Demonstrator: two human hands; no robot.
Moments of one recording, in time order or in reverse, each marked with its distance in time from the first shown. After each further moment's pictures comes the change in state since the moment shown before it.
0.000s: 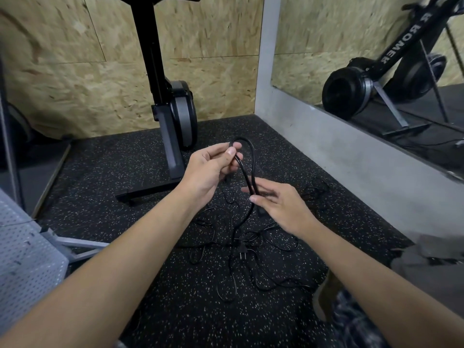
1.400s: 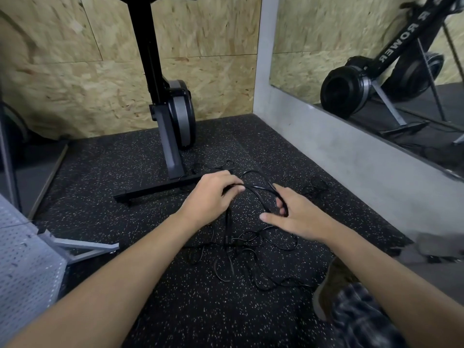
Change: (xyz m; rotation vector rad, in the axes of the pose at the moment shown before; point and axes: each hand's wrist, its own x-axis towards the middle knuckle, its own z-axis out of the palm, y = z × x) left_hand -0.006 -0.045 -0.028 1.141 -0.199 0.532; right_hand -0.008 0.028 -0.028 -0.519 -0.189 0.198
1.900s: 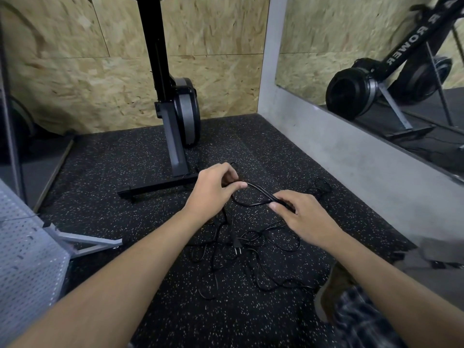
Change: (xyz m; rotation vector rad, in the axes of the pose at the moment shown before) left_hand 0.001 -0.008 0.000 -0.111 0.098 -0.233; right_hand -0.013 -0.016 0.005 0.088 0.189 -0.163
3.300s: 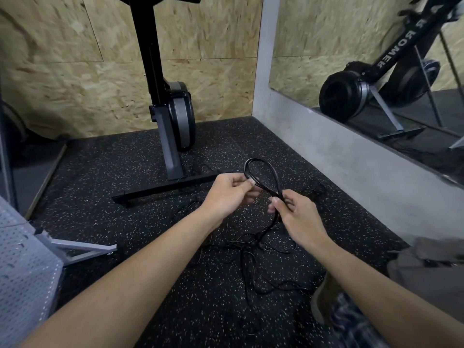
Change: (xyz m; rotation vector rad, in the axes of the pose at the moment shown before) left_hand 0.006 0.048 0.024 -0.714 -0.201 -0.475; right_hand 0.001 0.000 0.015 0.281 0.252 0.246
